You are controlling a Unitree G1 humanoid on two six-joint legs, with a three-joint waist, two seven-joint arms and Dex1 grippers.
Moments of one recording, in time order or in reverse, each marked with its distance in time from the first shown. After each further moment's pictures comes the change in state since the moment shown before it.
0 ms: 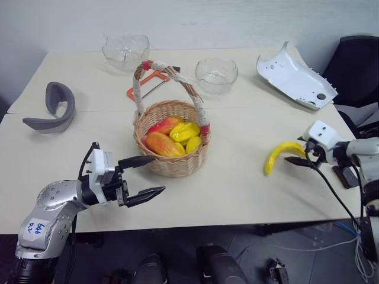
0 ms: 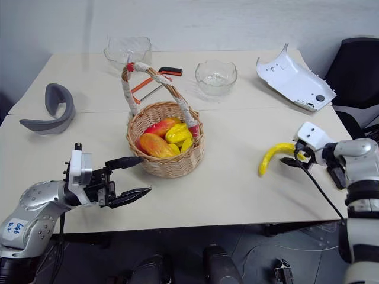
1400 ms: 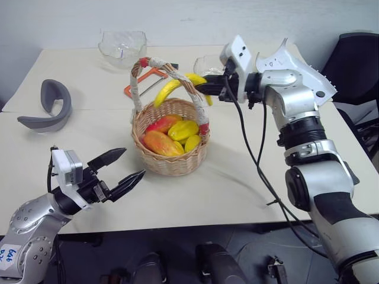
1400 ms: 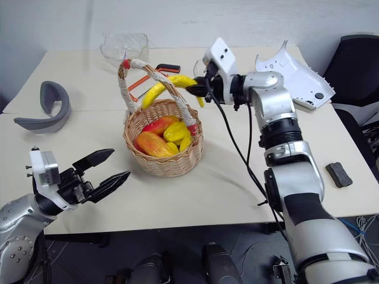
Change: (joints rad) left arm 0.189 -0.095 0.221 -0.146 -0.137 0.094 0.248; right arm -0.434 0.498 0.035 -0.254 0.237 0.370 0.055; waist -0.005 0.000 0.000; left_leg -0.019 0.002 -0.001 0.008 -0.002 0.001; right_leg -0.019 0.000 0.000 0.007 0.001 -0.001
